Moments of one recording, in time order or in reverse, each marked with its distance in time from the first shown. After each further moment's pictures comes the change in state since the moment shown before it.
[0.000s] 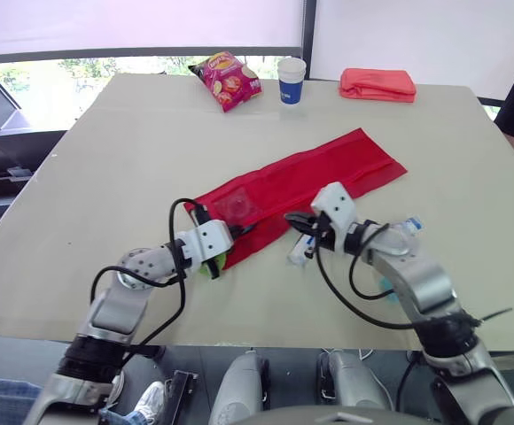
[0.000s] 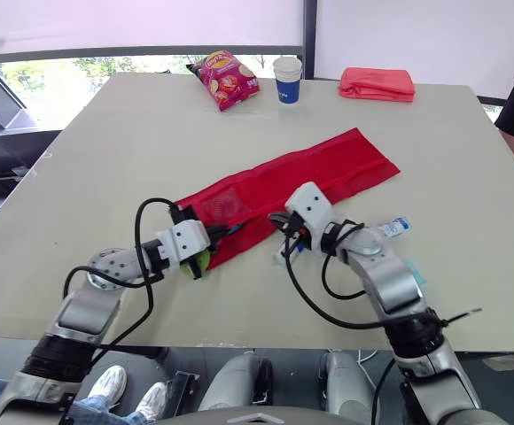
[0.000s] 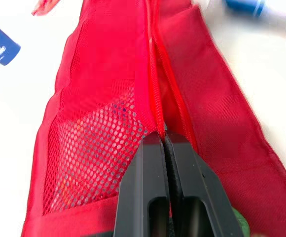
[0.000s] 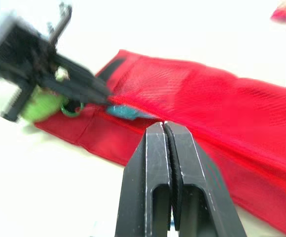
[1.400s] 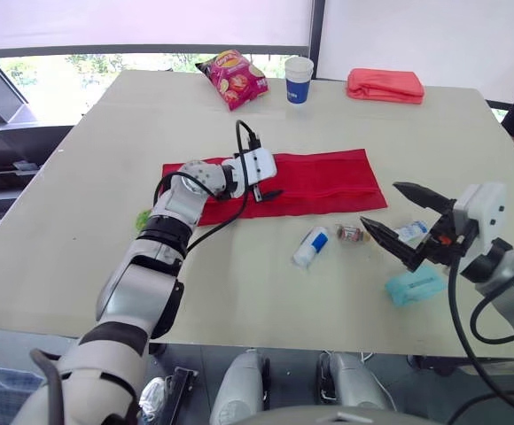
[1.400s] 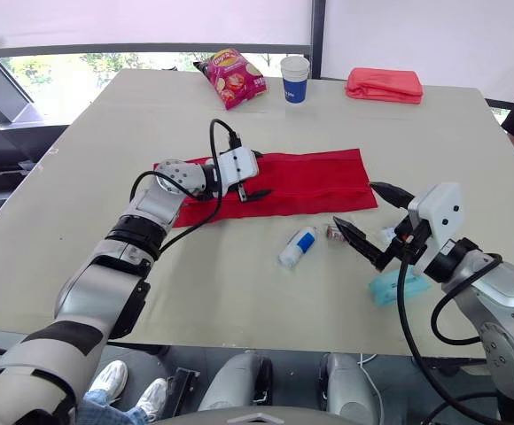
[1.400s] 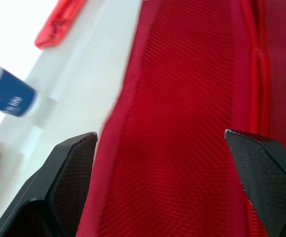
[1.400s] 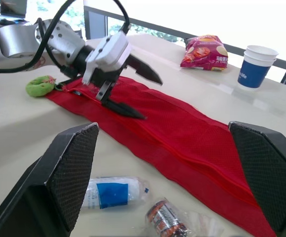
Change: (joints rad) left arm -0.780 -0.289 -0.205 0.862 0.147 -0.126 -0.112; right arm 0.324 -0.333 -0.446 -0.393 0.448 0.033 -0.115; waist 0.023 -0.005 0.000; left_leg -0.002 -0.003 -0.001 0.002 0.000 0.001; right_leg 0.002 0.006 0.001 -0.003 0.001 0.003
